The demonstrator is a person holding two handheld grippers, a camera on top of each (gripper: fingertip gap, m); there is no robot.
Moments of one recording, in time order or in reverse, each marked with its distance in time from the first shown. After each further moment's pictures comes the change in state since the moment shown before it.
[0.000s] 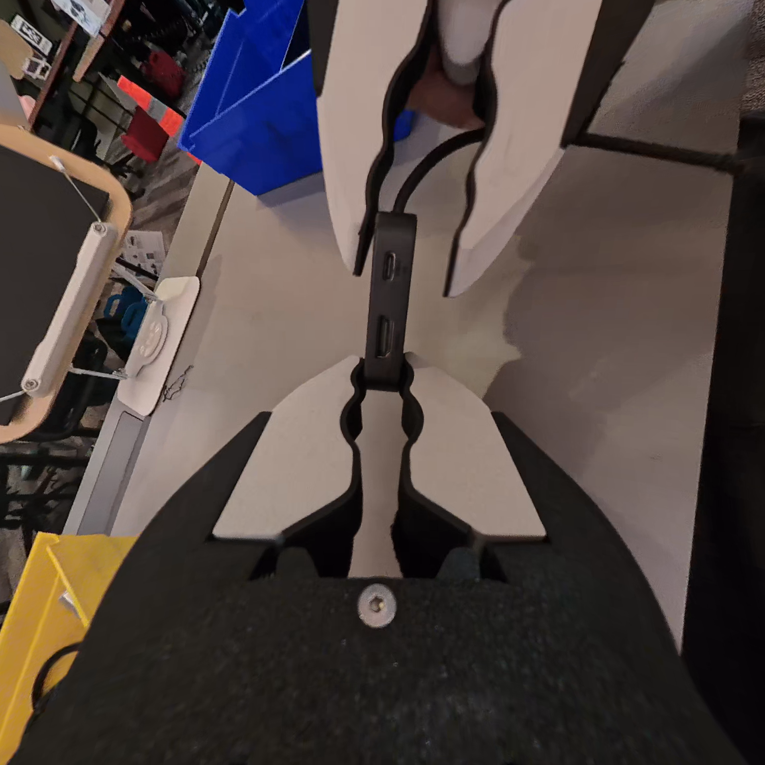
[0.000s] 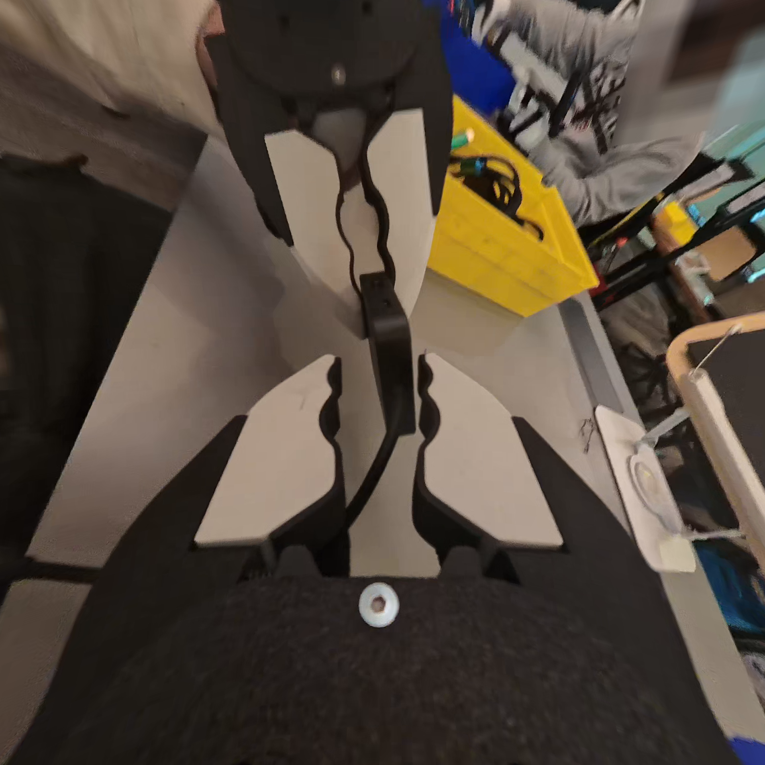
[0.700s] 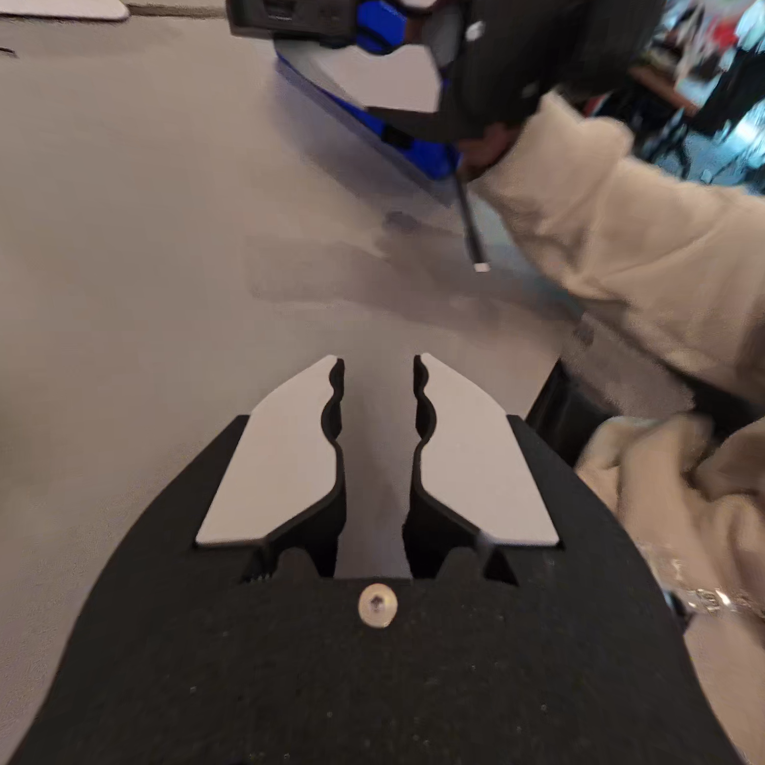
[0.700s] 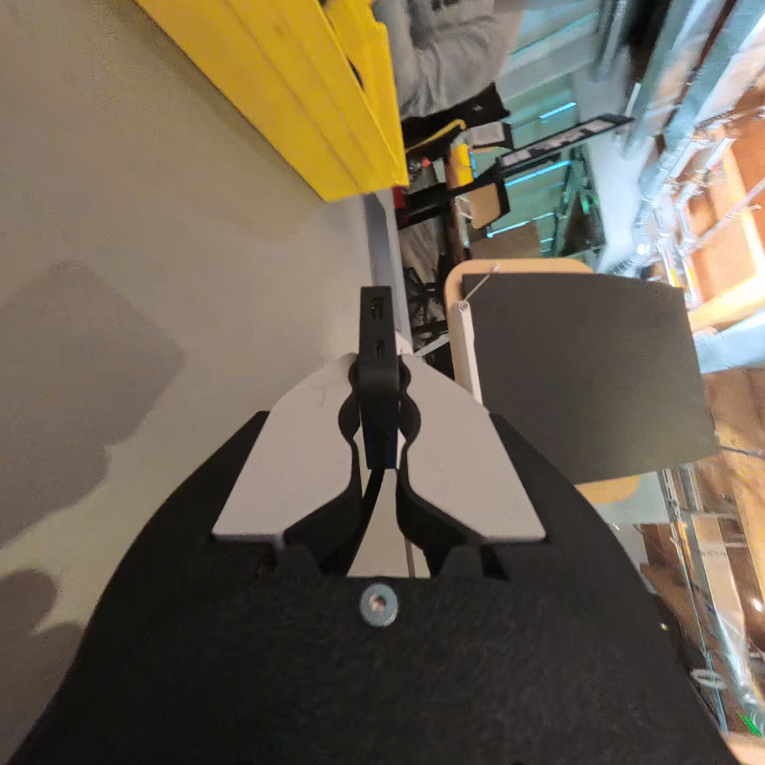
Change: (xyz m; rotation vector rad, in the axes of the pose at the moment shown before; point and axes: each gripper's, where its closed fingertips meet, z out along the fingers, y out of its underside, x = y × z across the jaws) left arm 0.018 0.045 -0.040 0.147 0.134 -0.973; right arm 0.140 0.065 0.033 -0.303 0.460 -0.407
